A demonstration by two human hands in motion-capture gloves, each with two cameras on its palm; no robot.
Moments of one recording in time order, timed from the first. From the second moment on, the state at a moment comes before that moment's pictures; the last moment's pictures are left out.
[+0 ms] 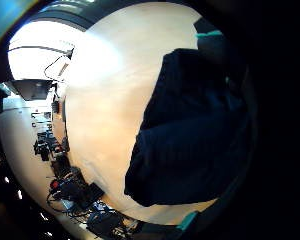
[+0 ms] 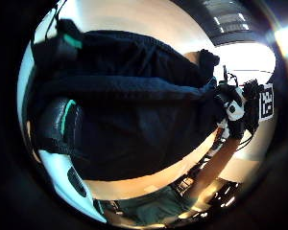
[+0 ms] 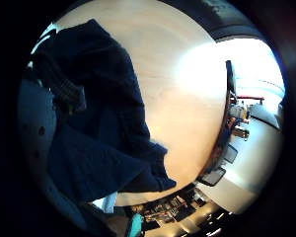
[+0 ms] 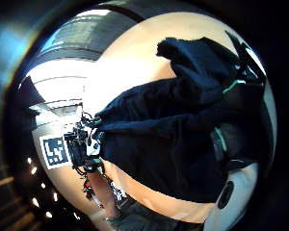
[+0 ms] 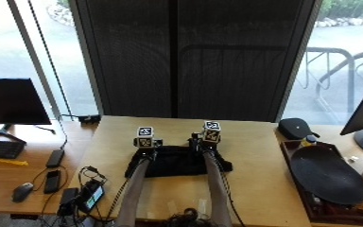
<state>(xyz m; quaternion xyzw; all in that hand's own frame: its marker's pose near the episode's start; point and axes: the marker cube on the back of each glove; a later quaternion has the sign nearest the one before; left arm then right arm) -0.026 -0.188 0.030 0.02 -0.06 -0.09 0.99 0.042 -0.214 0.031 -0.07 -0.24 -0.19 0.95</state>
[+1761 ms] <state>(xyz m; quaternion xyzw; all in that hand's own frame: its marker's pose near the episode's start) 0.018 -0.157 0.059 -0.05 0.07 -0.01 1.00 0.127 -0.144 -0.053 0.20 -0.29 0.15 0.92</state>
